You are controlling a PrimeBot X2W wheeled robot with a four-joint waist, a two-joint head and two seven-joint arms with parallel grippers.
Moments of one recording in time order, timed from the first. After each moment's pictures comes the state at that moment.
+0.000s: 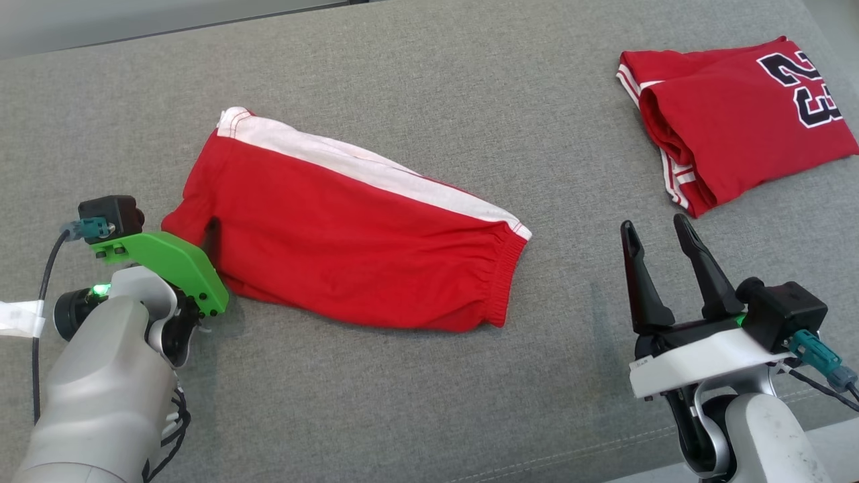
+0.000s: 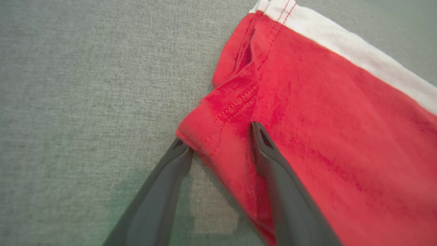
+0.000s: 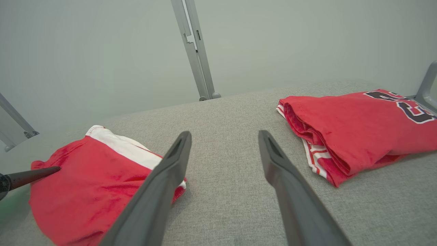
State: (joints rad) left arm -0.81 0.24 -0.50 1.12 -0.83 -0.13 -0.02; right arm -0.11 -0.05 0.07 -0.04 0.25 0.13 -0.13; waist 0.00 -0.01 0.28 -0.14
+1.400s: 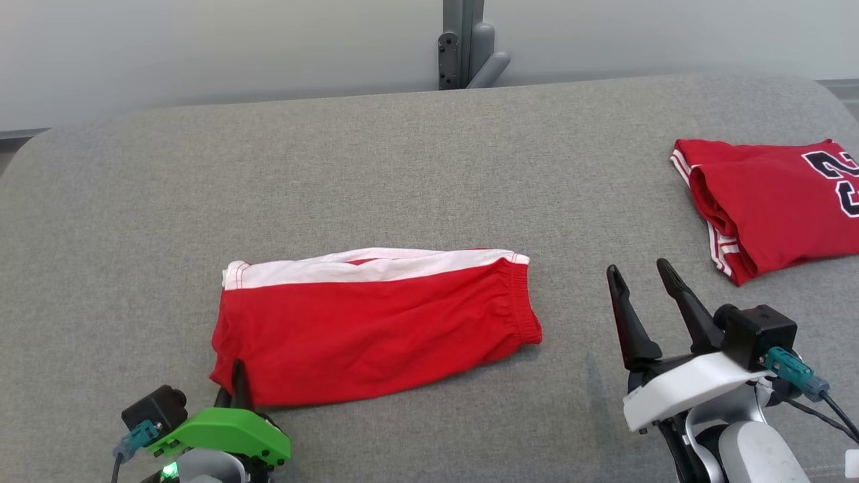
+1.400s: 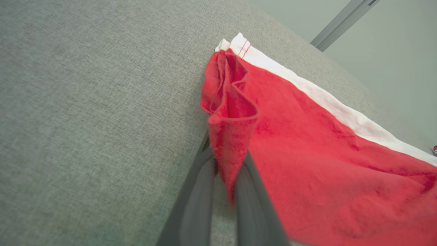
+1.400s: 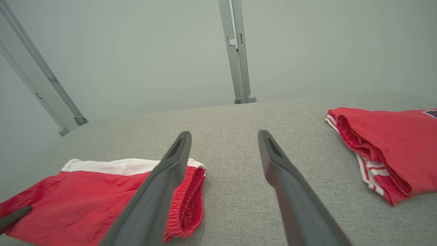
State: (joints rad) left arm -0.21 0.14 -0.32 0.60 -0.89 0.11 -0.26; right arm -0.05 -0.05 0.08 -0.01 0.24 0.13 -0.06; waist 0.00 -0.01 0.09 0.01
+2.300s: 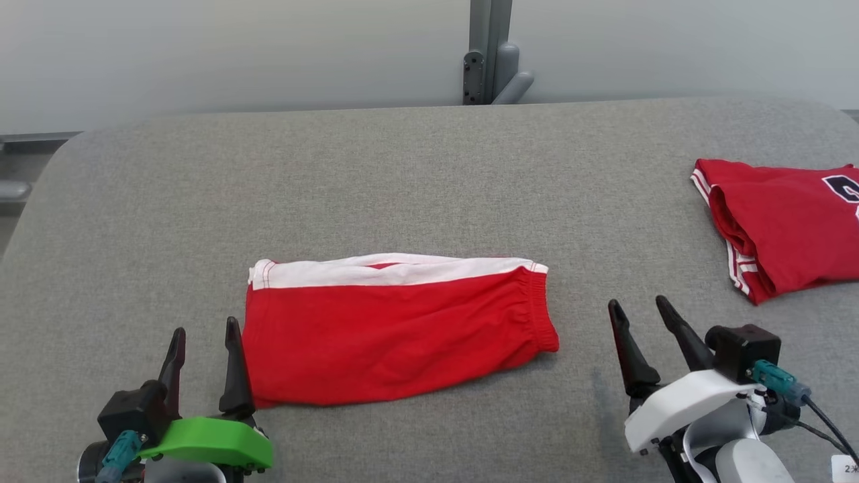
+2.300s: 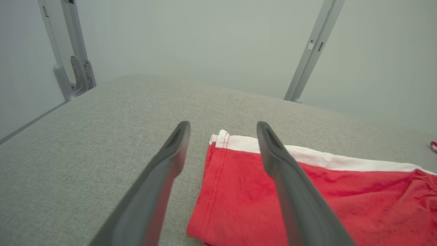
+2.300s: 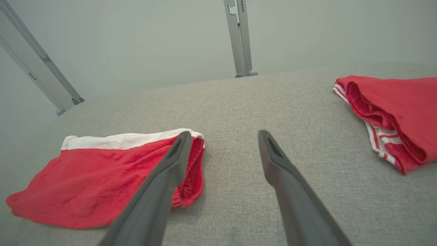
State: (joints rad) left arm -0.04 0.18 -0.19 0.21 -0.47 0.11 -0.26; right arm -0.03 -0.05 0.06 0.08 0.25 0.13 -0.03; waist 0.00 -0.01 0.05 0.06
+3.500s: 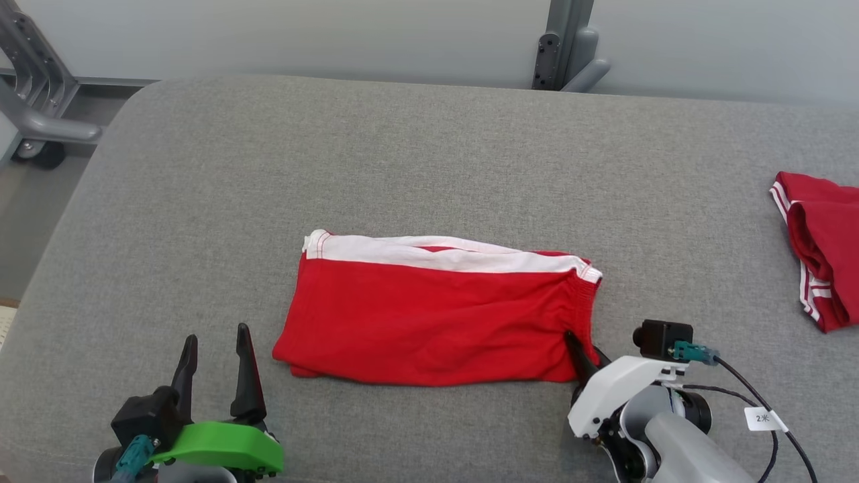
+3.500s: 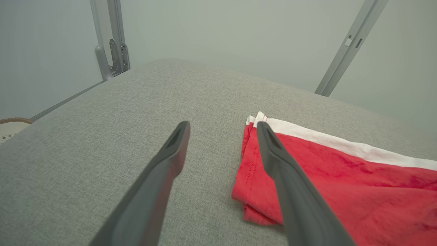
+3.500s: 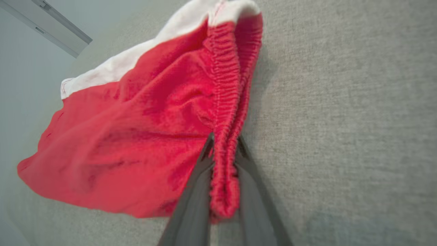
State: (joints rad) left arm -0.04 0.09 -0.12 0.25 -0.39 0.04 -0.26; right arm -0.37 -0.05 0.36 0.82 0.67 0.13 -0.16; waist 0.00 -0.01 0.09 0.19
